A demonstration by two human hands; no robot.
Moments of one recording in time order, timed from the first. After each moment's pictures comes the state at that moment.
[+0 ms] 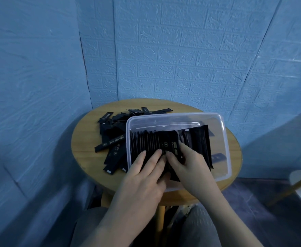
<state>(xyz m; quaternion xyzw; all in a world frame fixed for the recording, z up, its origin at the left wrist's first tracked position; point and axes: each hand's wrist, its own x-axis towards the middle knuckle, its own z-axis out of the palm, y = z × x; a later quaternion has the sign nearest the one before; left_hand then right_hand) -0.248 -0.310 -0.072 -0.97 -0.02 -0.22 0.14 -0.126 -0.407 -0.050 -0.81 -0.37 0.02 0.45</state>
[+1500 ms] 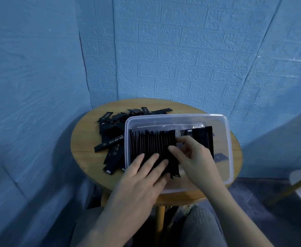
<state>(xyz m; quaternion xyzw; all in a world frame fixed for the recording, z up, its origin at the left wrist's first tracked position) -0.253 -0.299 -0.078 -0.97 0.01 -0.21 0.14 -0.107 -0.409 -0.050 -0.82 -0.36 -0.02 0.44</state>
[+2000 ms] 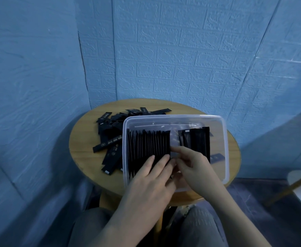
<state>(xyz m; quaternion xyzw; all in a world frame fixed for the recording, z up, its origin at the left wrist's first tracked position) -0.238 -0.321 -0.071 -0.97 0.02 -0.21 0.10 -0.108 -0.418 -0.057 -0.81 -0.38 0.07 0.44</state>
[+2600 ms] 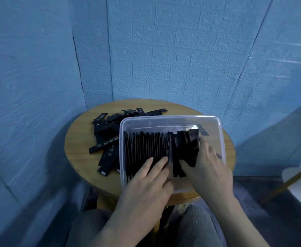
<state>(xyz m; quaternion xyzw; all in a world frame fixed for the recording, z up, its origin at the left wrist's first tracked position) -0.236 -0.324 -0.078 -0.97 0.02 -0.21 0.09 -0.129 -0.434 -0.034 -0.95 -0.24 -0.12 0.18</state>
